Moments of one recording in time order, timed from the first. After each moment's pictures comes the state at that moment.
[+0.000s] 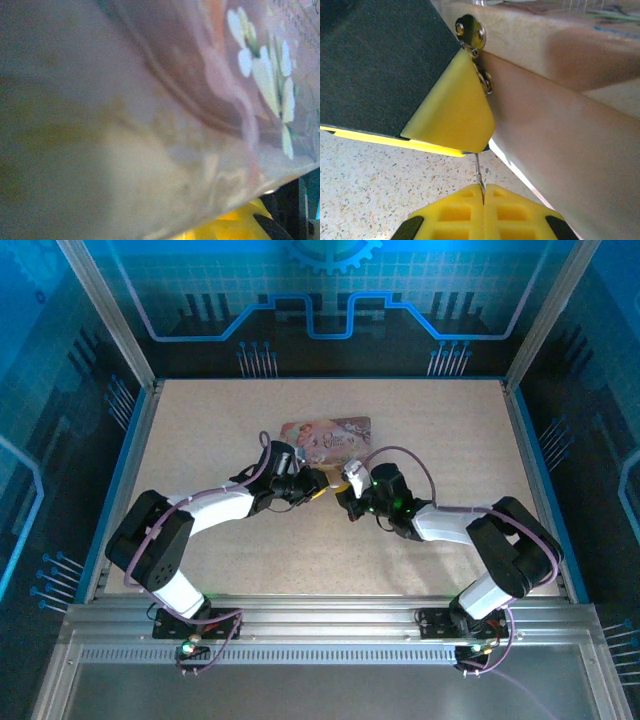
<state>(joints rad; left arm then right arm) -0.52 1.61 0.84 0.09 0.43 -1.09 0.61 1.56 0.62 0.42 -0.28 0.01</state>
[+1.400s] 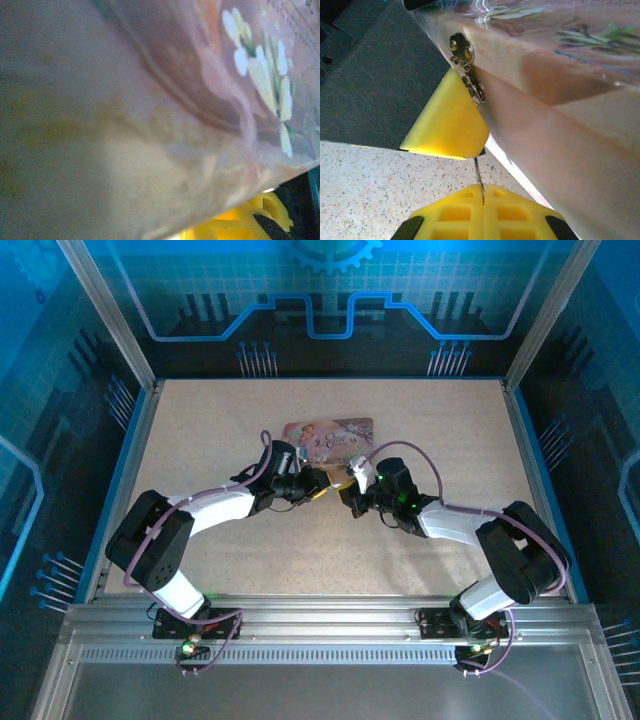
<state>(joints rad) -0.52 1.61 0.85 0.09 0.43 -1.08 0.58 1.53 0.64 0.34 -0.34 0.07</state>
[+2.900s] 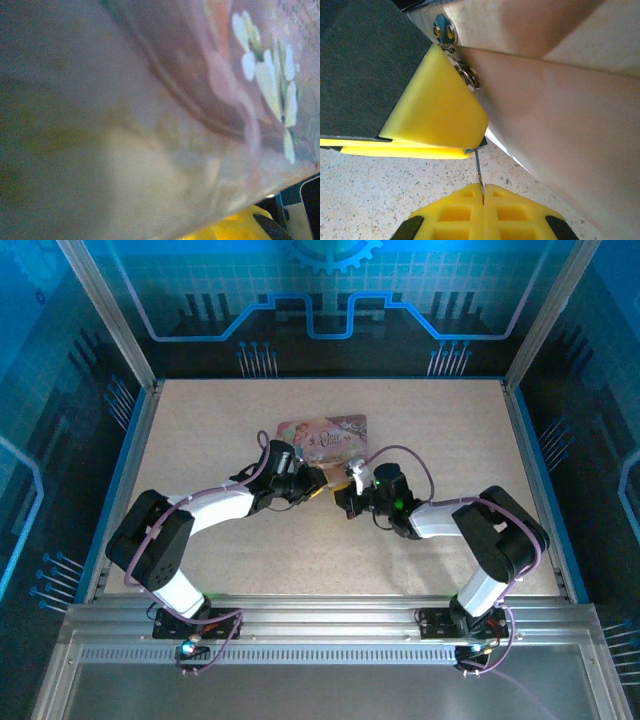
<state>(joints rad) -0.52 1.62 0.85 0.08 0.39 -1.11 0.57 1.66 0.60 0.60 -0.40 0.21</state>
